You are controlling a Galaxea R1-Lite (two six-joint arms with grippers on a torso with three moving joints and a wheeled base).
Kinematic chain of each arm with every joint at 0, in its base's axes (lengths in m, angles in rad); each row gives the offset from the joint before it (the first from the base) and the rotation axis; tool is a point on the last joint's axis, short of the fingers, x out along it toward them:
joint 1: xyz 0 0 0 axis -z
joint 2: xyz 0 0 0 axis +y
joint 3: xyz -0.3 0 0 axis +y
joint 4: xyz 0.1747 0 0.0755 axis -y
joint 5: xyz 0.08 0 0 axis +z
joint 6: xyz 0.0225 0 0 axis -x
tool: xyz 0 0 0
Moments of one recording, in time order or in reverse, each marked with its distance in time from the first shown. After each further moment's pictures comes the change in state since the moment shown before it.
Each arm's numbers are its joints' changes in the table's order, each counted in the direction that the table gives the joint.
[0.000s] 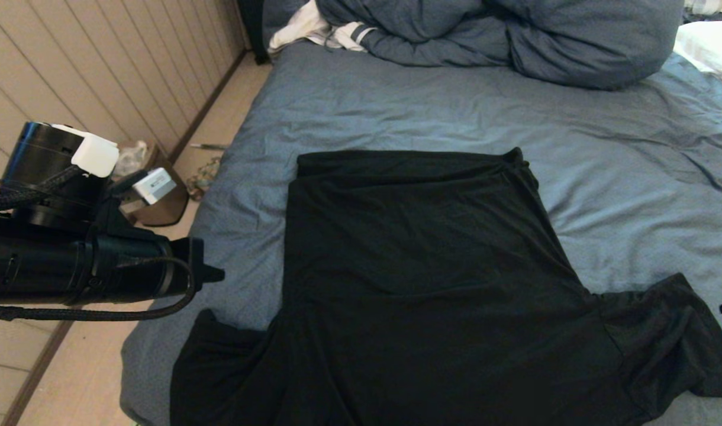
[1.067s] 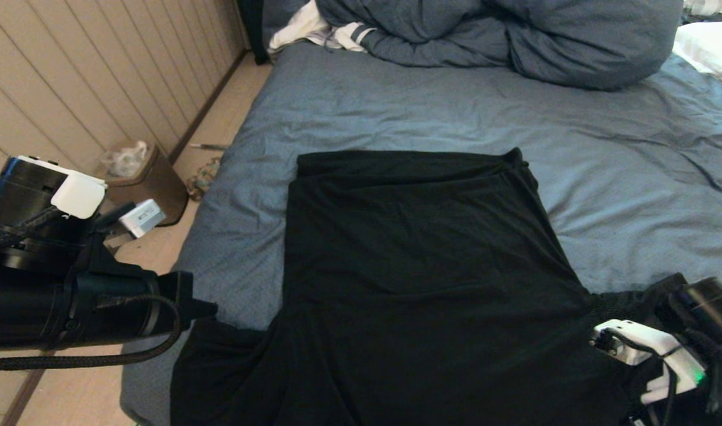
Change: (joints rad) left arm 0.047 -0.076 0.113 -0.021 0.009 0.088; right arm -0.885 -0.151 0.384 -0.131 -0.075 -0.271
